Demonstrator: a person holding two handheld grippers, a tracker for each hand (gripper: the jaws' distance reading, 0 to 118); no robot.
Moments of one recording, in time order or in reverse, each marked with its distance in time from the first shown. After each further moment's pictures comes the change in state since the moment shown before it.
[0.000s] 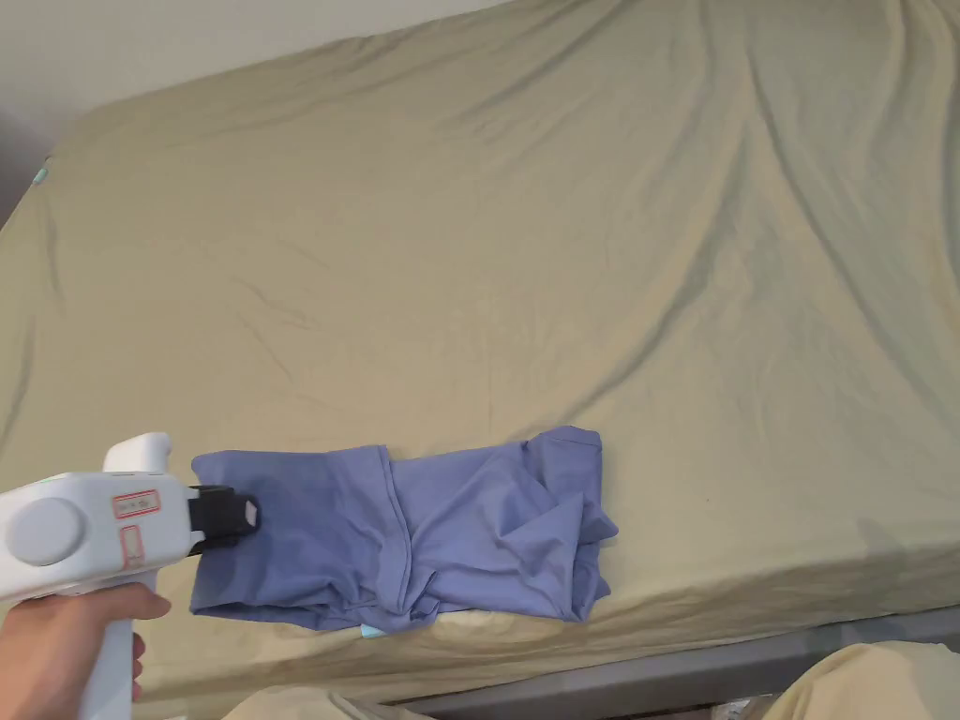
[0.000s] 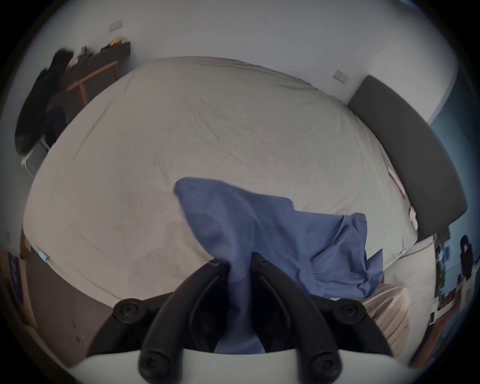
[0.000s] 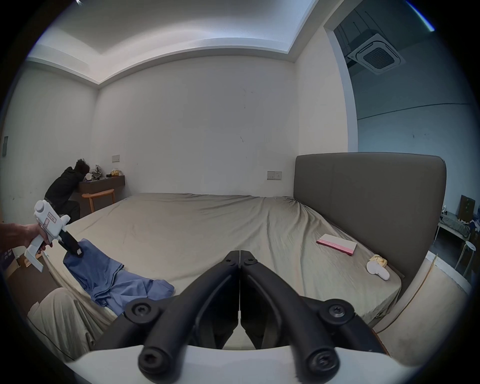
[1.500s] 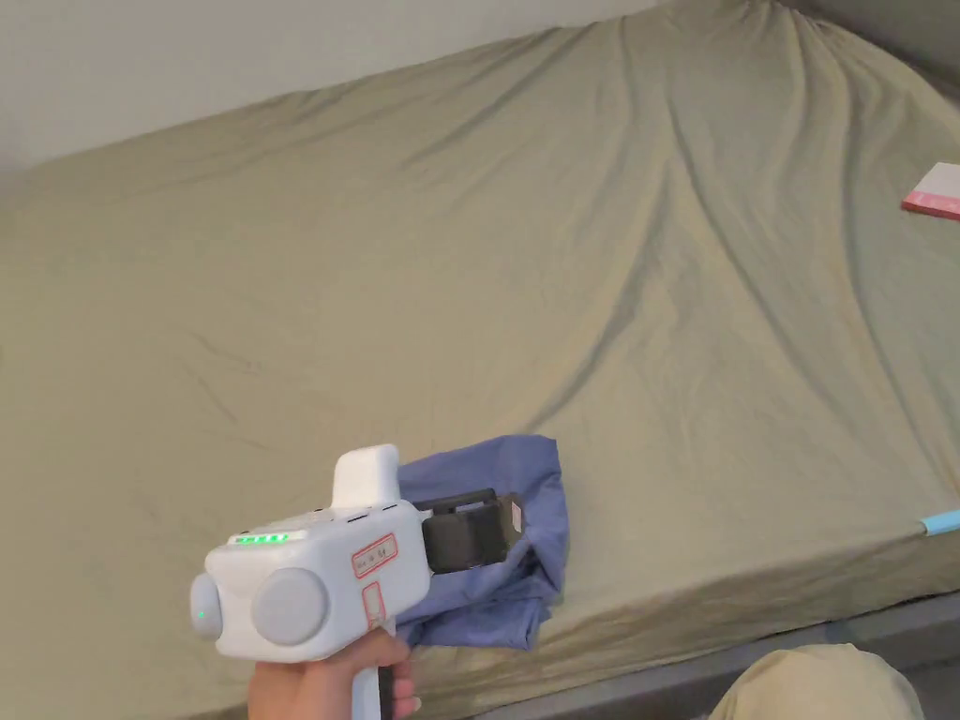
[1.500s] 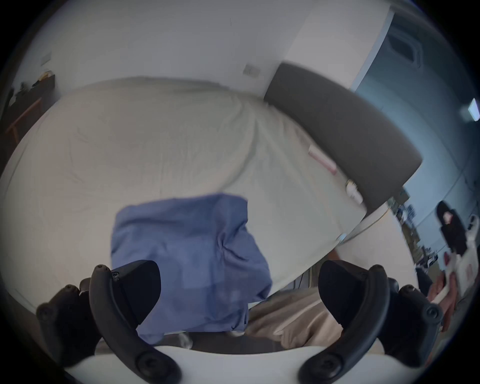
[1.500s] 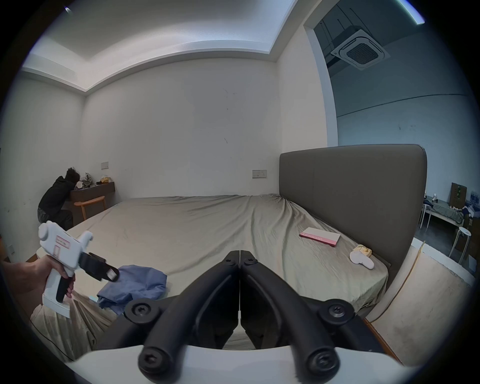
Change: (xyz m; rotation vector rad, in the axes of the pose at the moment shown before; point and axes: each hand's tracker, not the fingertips) left arm 0.171 -0.061 -0.011 0.195 -0.404 -0.130; right arm 0.031 -0.008 0.043 0.006 -0.061 -0.055
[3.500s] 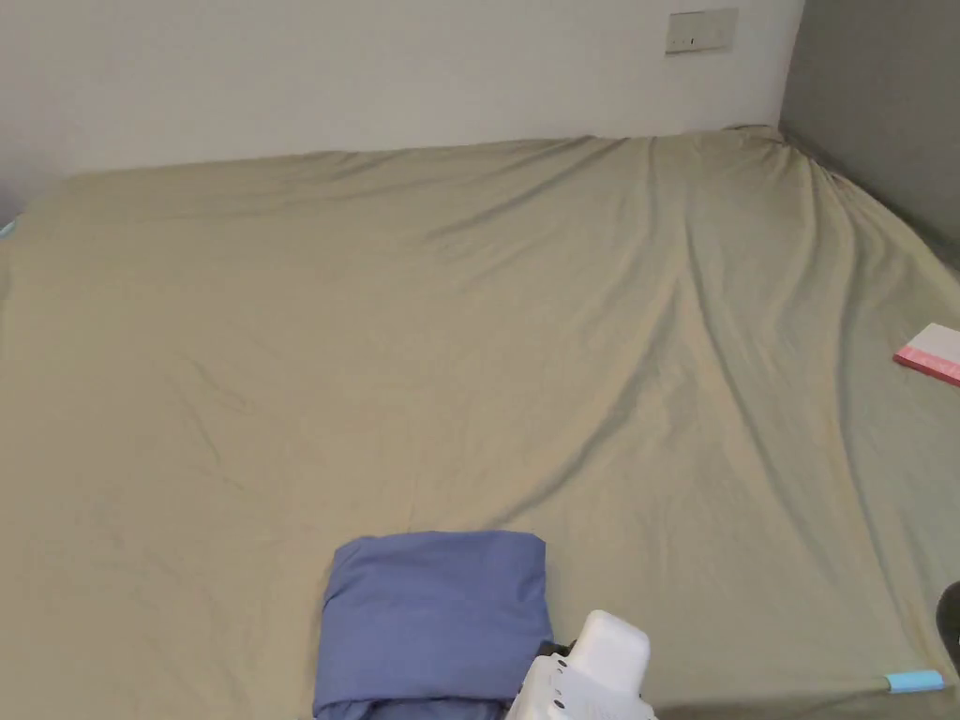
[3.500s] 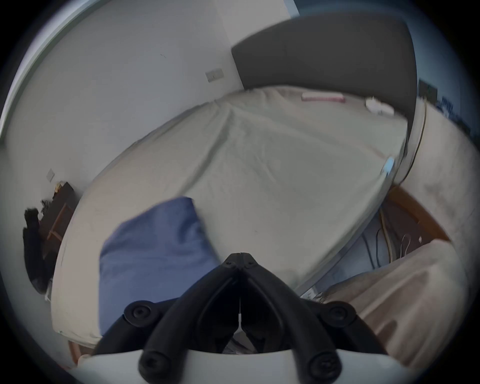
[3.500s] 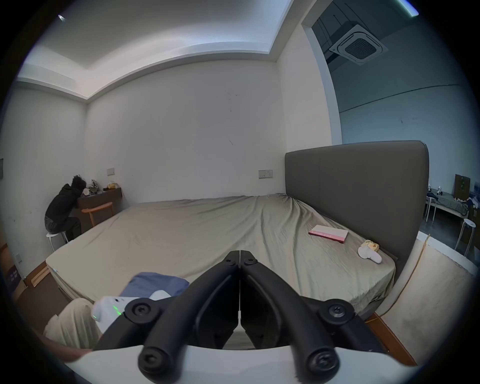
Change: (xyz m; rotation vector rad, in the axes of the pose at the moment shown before) left arm 0.149 -0.092 -0.109 -0.003 0.380 -0.519; right arm -0.025 0.014 0.020 0.012 0.043 -0.046
